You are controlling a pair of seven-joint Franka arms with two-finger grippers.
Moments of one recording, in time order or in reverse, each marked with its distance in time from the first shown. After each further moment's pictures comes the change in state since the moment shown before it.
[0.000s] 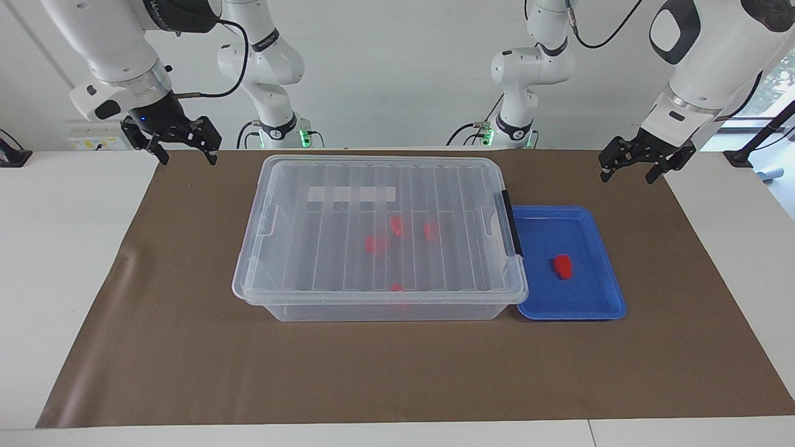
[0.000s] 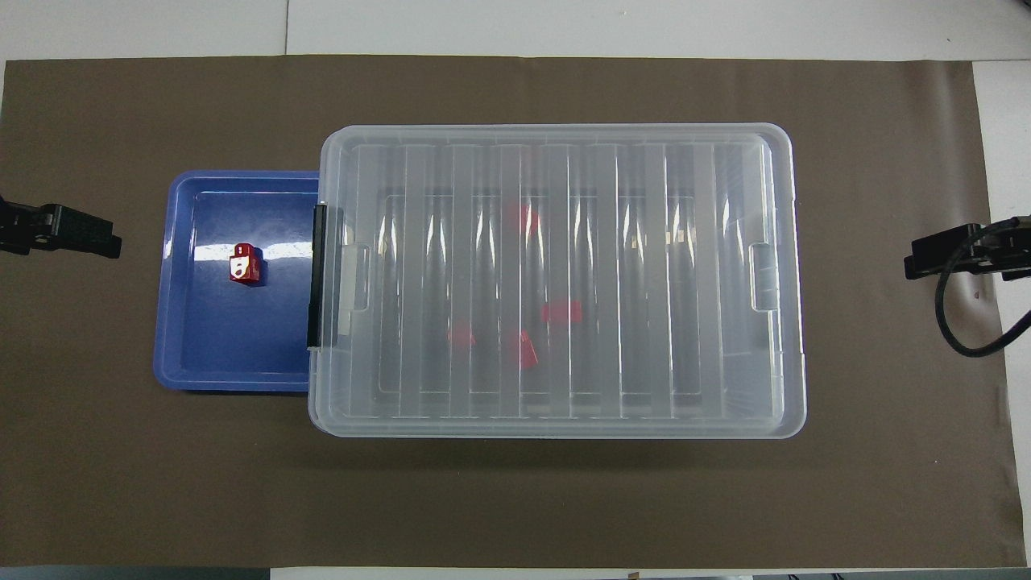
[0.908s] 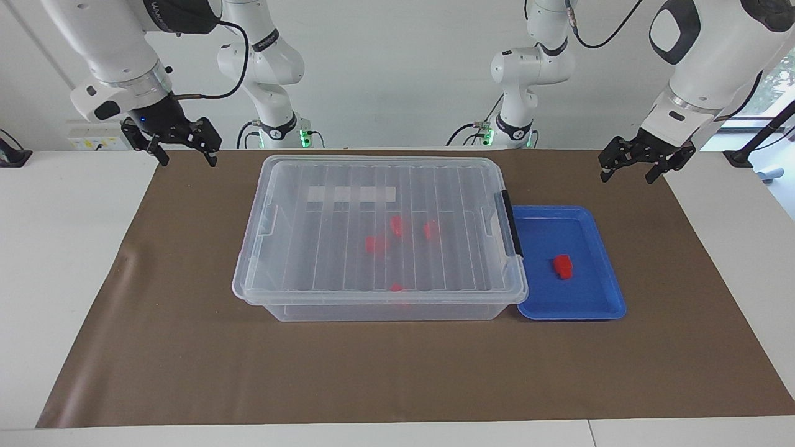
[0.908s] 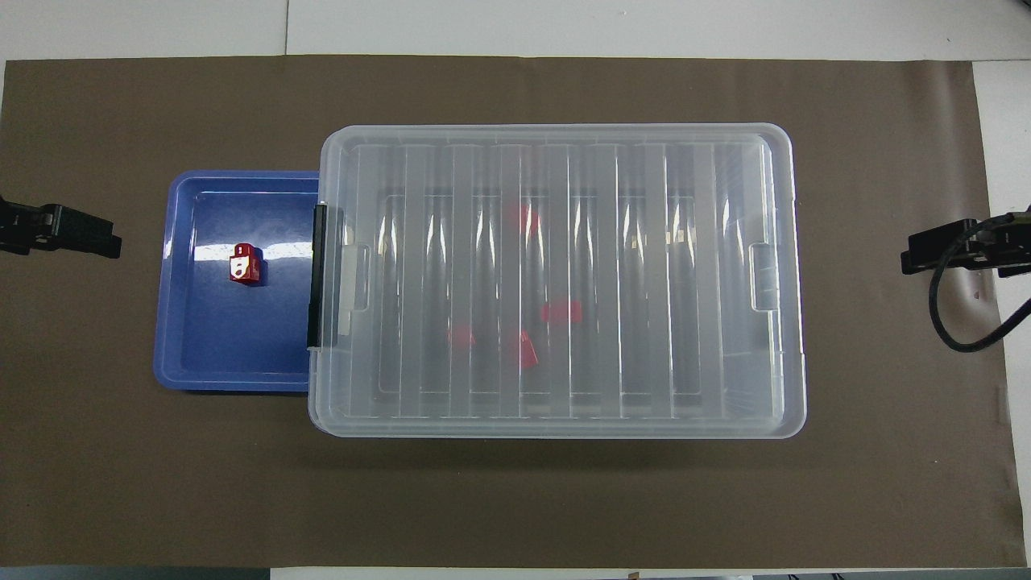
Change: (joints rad) left arm 0.000 0.000 0.000 0.000 0.000 0.000 0.000; right arm 0.005 0.001 0.001 -0.012 0.002 0.029 0.033
